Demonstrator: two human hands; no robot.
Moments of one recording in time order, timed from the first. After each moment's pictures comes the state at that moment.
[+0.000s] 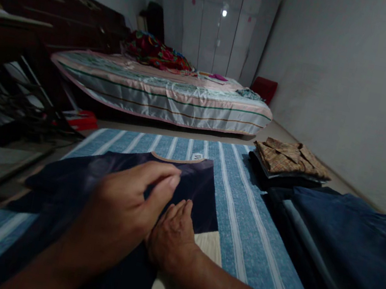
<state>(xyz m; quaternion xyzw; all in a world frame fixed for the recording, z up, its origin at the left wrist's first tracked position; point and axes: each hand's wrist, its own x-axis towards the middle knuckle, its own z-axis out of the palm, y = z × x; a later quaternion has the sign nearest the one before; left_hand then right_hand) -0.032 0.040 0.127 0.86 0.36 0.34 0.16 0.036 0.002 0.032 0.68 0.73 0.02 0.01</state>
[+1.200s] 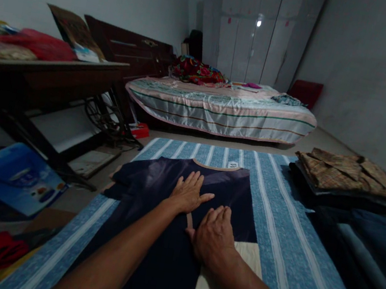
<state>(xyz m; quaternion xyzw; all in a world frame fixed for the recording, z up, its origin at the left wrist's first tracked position) -0.038 0.125 0.026 0.87 0.48 -0.06 0.07 0.034 -0.011 0.031 0.69 0.72 0.04 0.00</state>
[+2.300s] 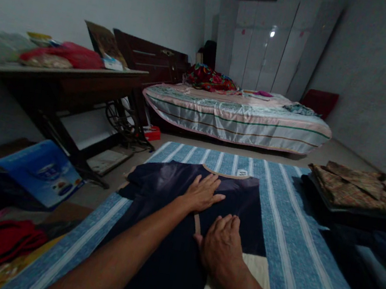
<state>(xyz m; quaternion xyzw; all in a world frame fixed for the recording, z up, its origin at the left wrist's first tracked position) -0.031 0.137 0.029 0.92 0.39 -0.03 0.07 0.033 -0.014 0.036 0.68 0.73 0.03 0.06</state>
